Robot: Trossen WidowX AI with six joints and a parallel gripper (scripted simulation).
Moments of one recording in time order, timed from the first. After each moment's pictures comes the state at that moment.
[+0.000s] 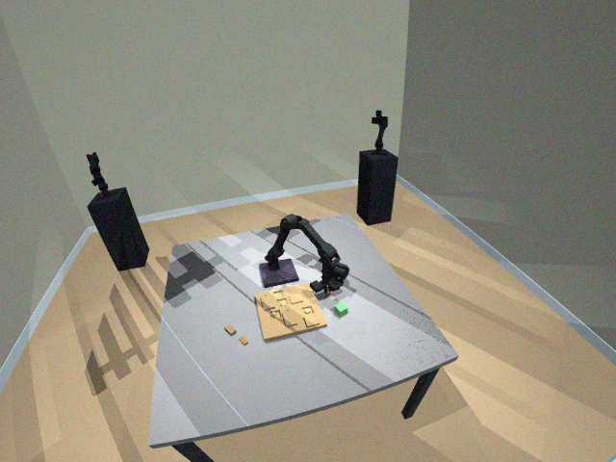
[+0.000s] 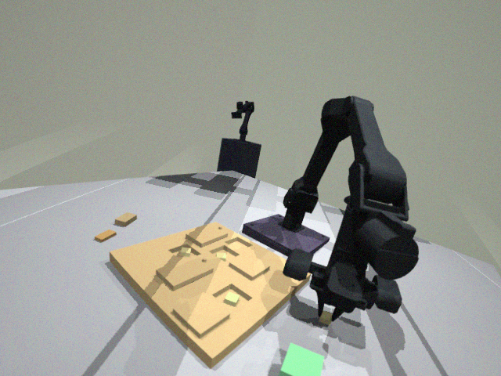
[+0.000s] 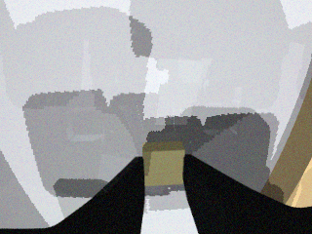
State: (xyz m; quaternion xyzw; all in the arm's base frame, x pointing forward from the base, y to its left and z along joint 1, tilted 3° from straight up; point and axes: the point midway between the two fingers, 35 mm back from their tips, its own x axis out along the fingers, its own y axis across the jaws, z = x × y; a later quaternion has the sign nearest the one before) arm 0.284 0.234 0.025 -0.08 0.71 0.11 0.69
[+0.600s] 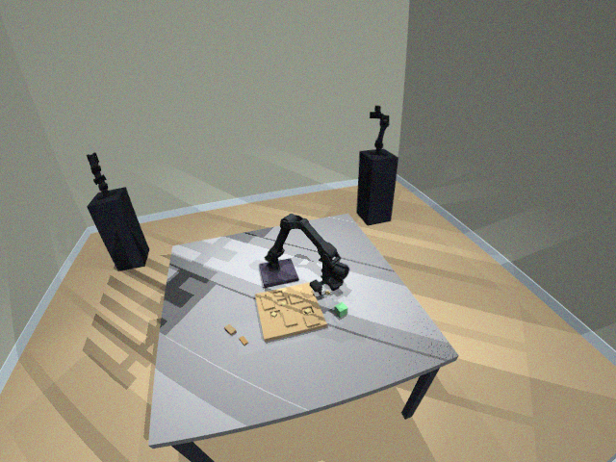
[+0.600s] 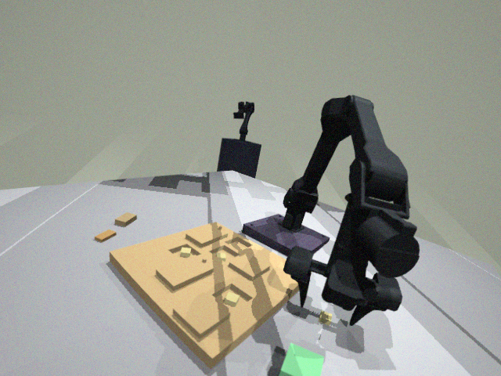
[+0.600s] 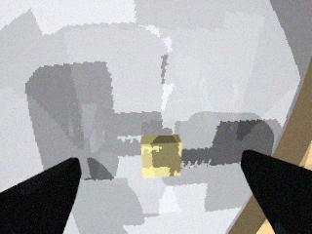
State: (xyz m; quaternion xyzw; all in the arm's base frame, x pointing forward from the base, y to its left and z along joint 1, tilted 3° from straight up) arm 0.283 0.233 0.030 -0.08 0.71 0.11 0.69
